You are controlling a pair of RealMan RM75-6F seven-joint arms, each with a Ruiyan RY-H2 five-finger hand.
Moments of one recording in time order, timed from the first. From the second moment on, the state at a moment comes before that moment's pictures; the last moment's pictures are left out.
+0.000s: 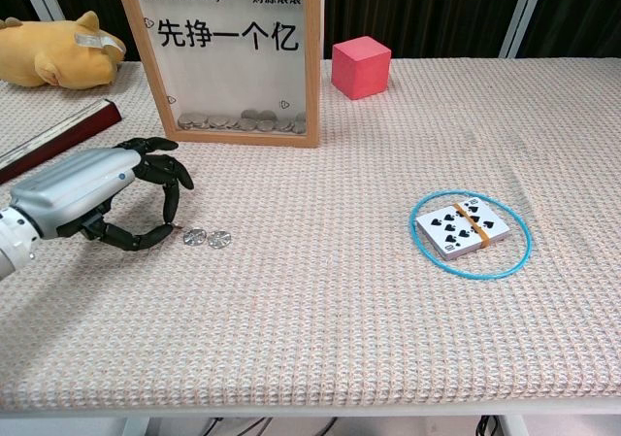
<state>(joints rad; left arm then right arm) -0.50 -1.80 -0.01 -1.05 1.57 1.21 -0.11 0.03 -1.12 0.06 -1.55 -1.41 1.45 -0.07</state>
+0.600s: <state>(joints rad) -0.50 -1.64 -0.05 -1.29 1.58 1.29 -0.10 0.03 -1.11 0.07 -1.56 -1.42 1.47 -0.06</state>
